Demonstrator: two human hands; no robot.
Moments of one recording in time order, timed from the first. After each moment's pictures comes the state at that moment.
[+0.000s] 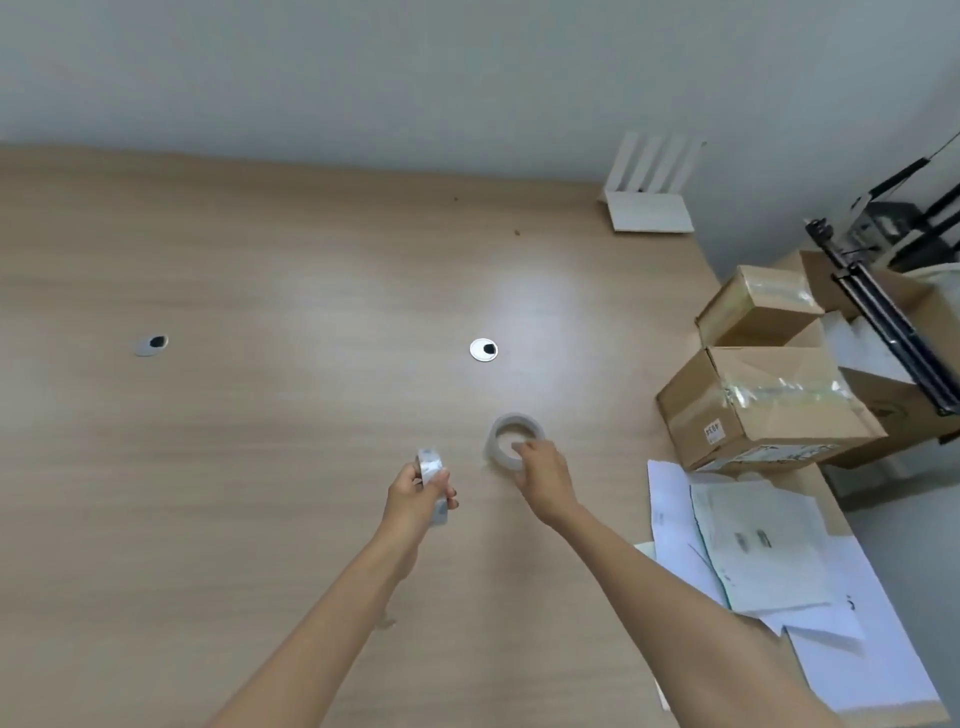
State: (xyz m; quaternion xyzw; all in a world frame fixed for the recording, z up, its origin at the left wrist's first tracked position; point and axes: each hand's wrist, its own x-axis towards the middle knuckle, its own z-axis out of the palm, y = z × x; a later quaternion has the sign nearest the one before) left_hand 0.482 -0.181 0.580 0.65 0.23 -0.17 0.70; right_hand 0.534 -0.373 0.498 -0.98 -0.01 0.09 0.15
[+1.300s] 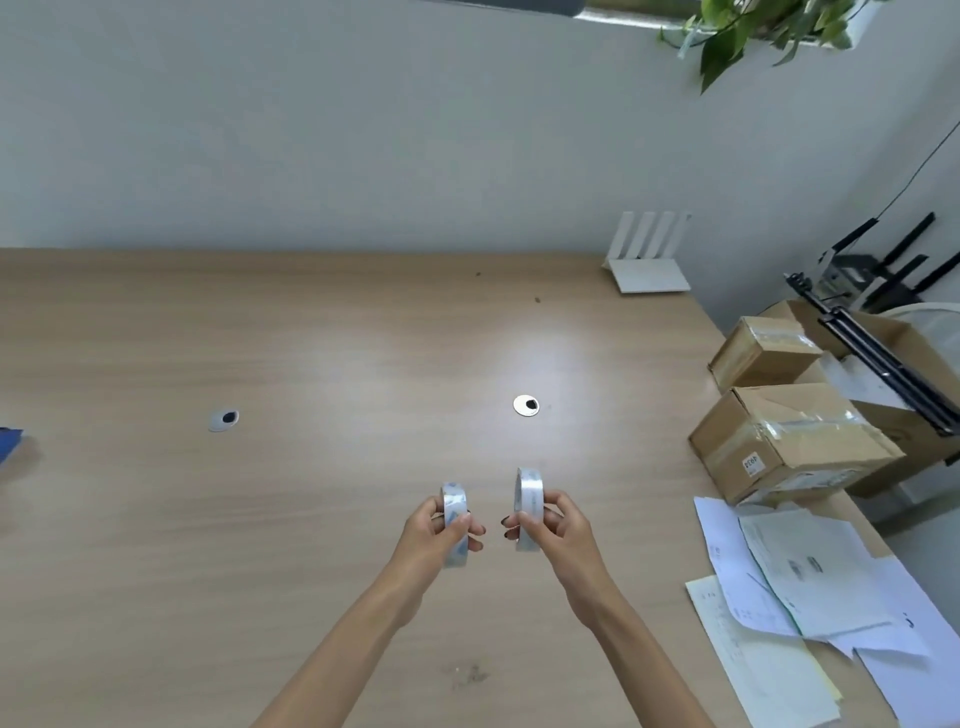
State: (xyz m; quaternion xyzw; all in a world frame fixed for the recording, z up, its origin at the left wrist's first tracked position) left_hand 0.471 -0.071 0.632 0.70 0.08 -0.22 0.68; right_hand 0.451 -0.244 0.628 -0.71 0.14 0.07 0.69
